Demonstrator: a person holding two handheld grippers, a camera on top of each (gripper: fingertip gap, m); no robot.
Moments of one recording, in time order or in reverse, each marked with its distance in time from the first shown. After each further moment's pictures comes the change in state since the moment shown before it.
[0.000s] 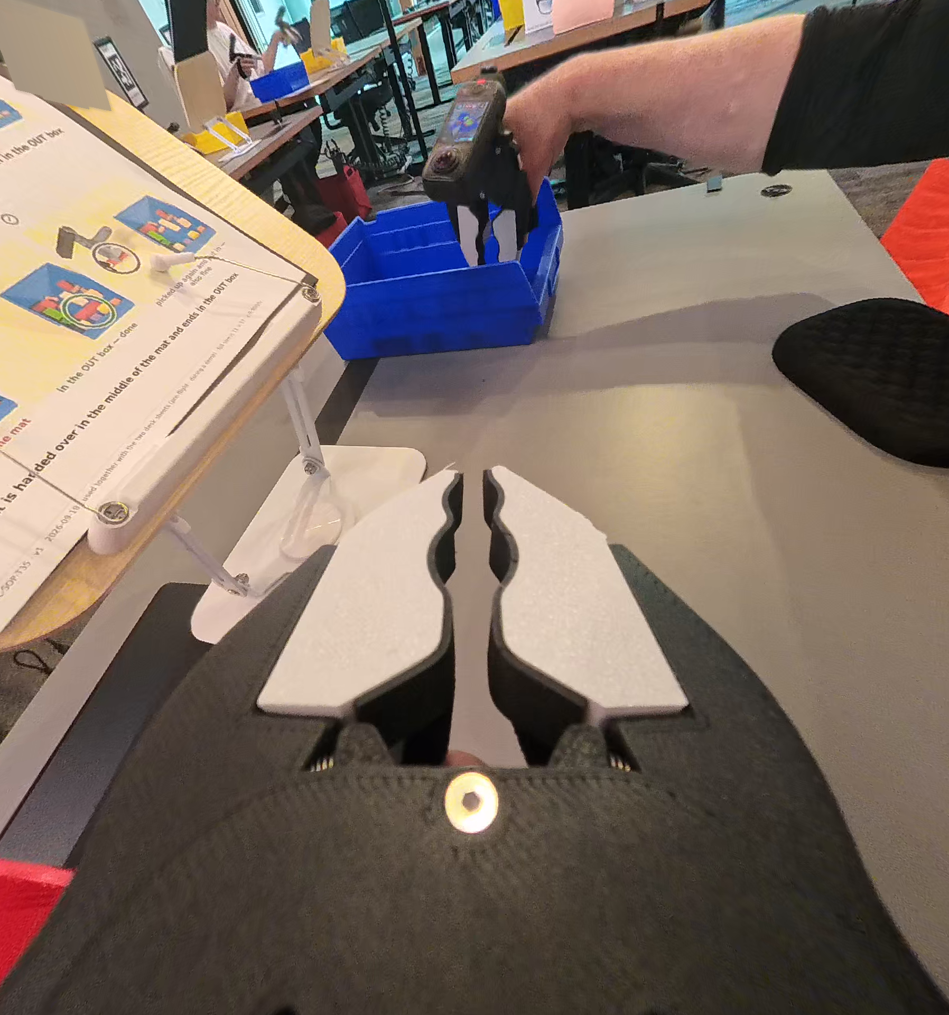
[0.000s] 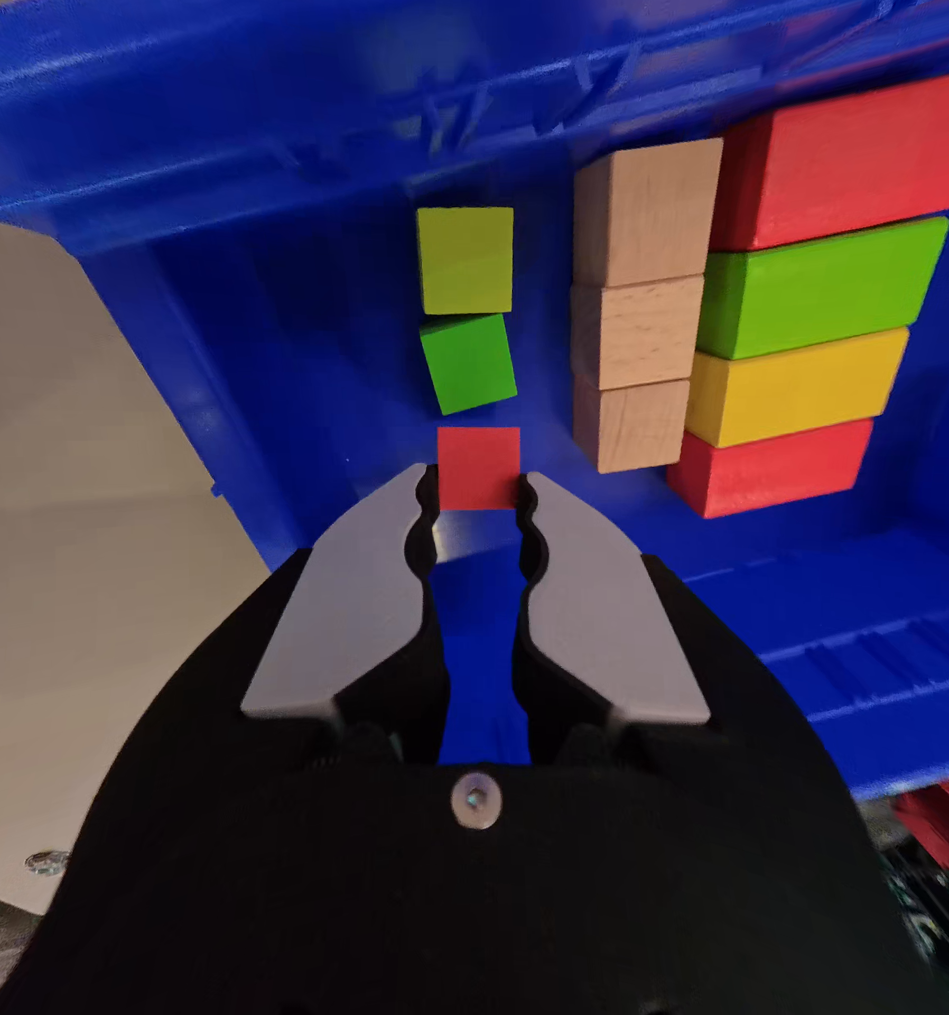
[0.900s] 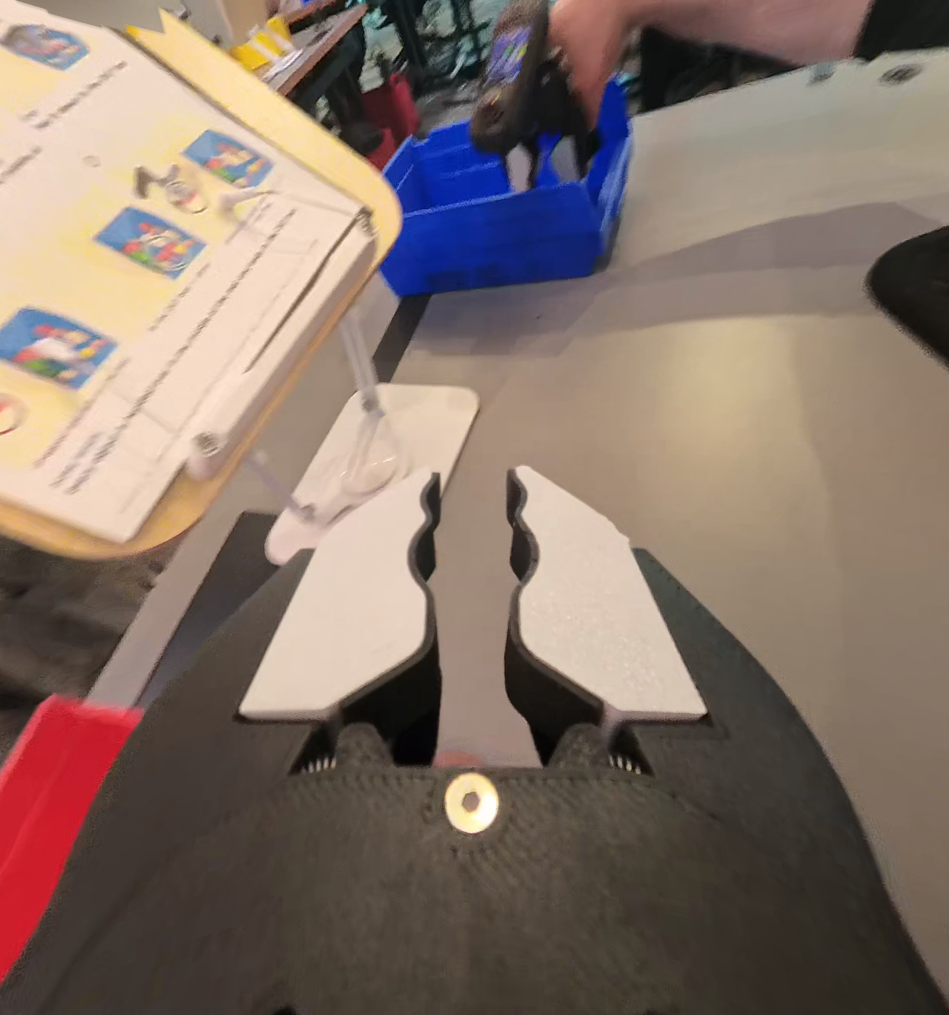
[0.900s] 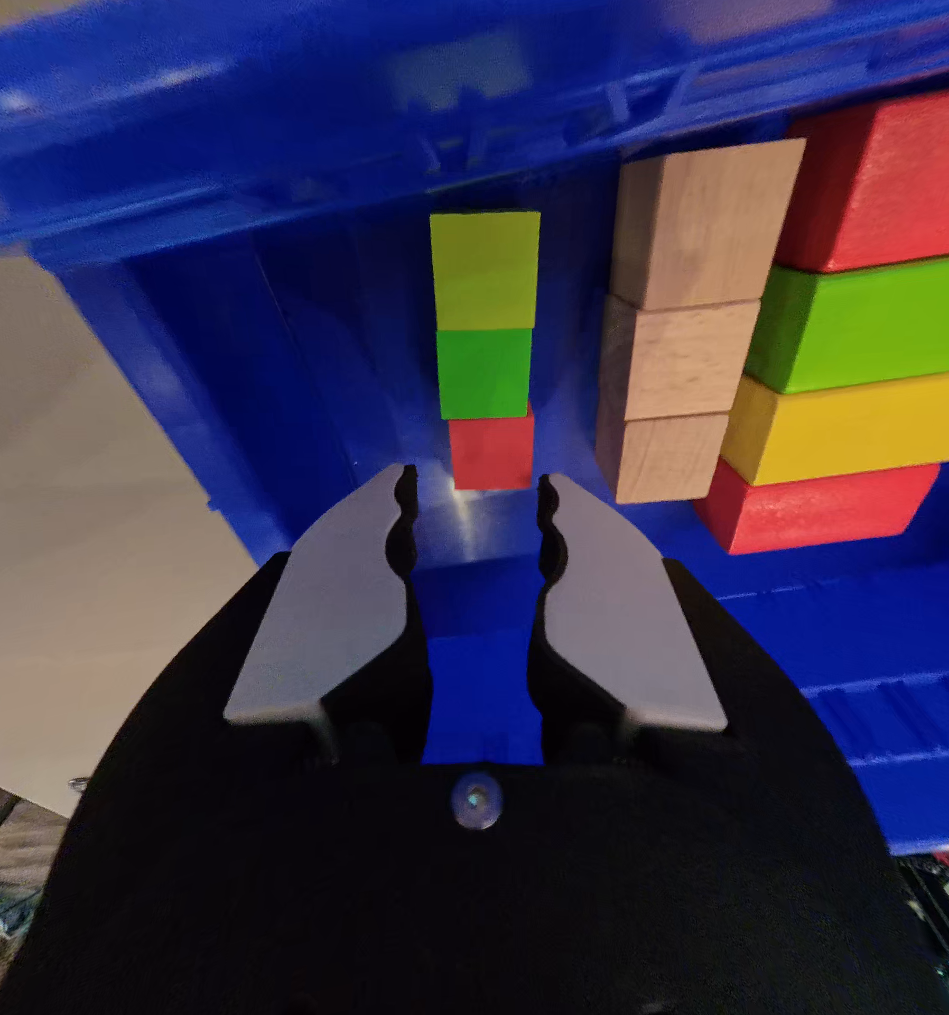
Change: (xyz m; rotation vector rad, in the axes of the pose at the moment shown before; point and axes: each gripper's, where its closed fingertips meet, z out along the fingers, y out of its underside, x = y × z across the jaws) left arm -0.021 0.013 -0.023 -0.133 -0.109 0.038; right arm -0.004 0.000 0.006 -0.100 -0.082 -0.020
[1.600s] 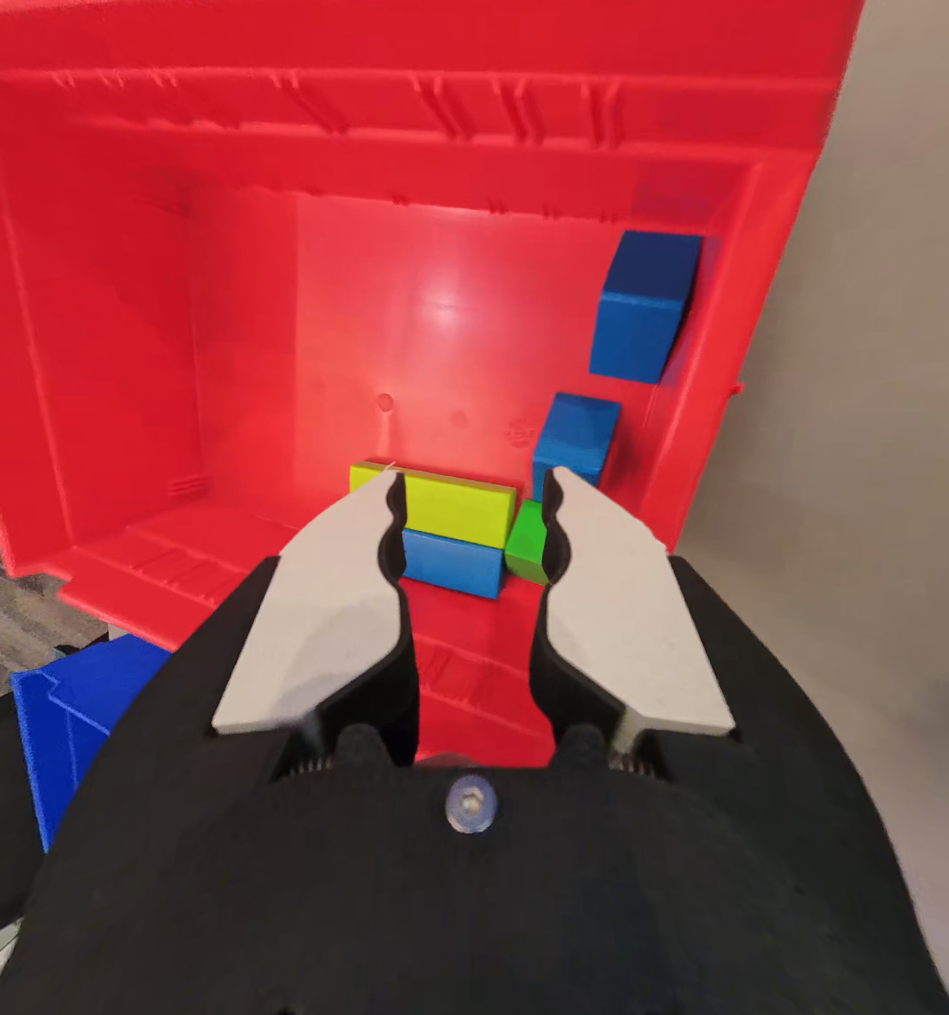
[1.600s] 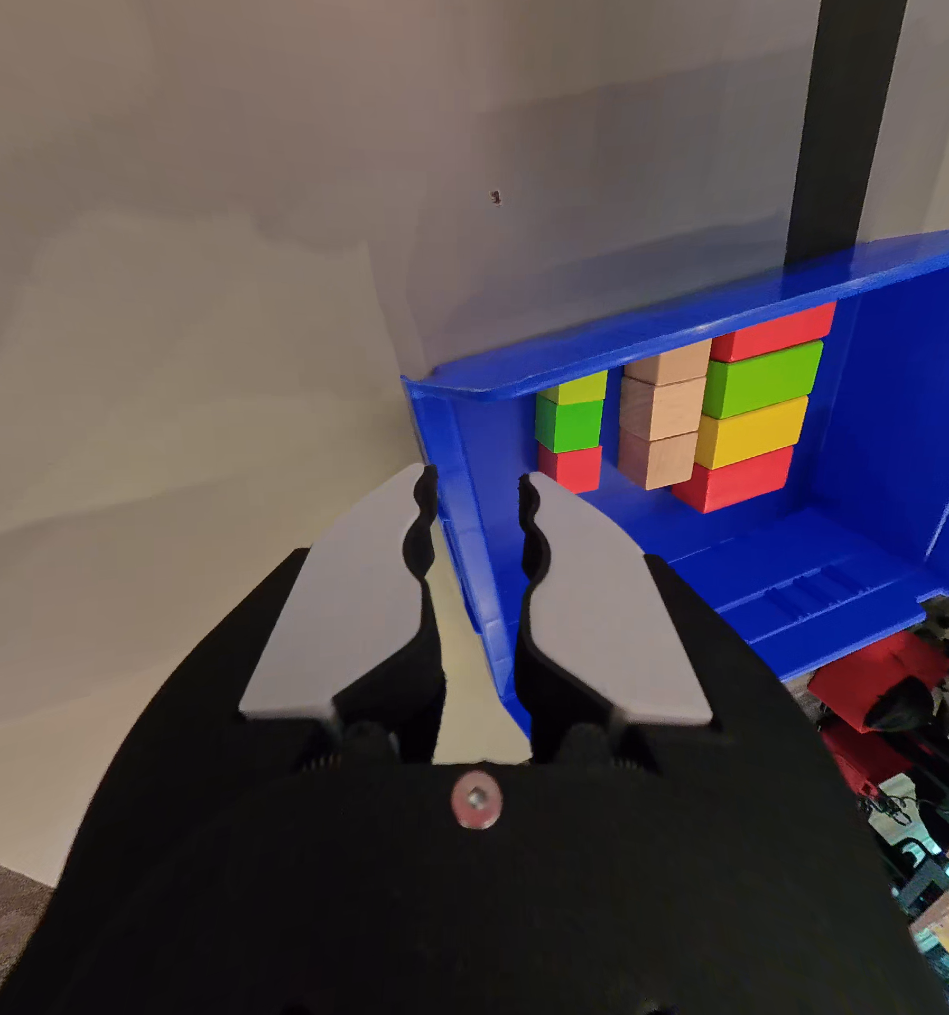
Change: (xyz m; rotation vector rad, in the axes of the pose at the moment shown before) left arm -0.081 0.216 -0.114 -0.849 0.003 0.005; right arm -0.066 -0.043 -0.065 0.120 0.256 0.021
